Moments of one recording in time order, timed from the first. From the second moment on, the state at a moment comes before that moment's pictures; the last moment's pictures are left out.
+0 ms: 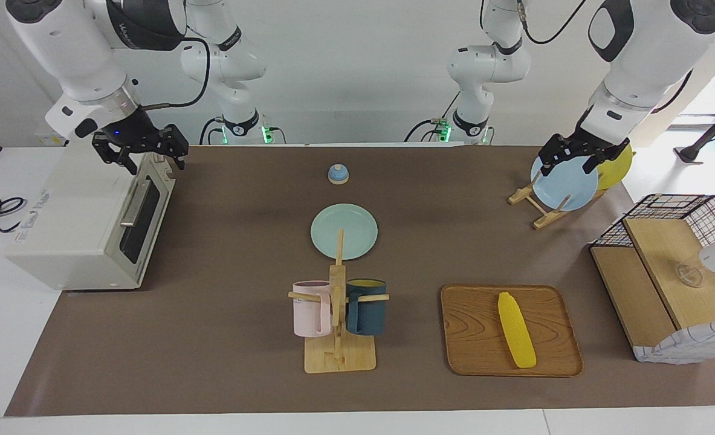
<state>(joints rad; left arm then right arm) -0.09 0.00 0.00 -1.61 -0.01 1.56 -0.07 0.02 -0.02 -0.06 -1.64 0.01 1.55 -0.14</state>
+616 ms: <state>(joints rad) -0.09 0.00 0.00 -1.62 -0.01 1.62 -0.07 0.02 -0.03 -0.06 -1.70 0.01 1.57 -0.16</state>
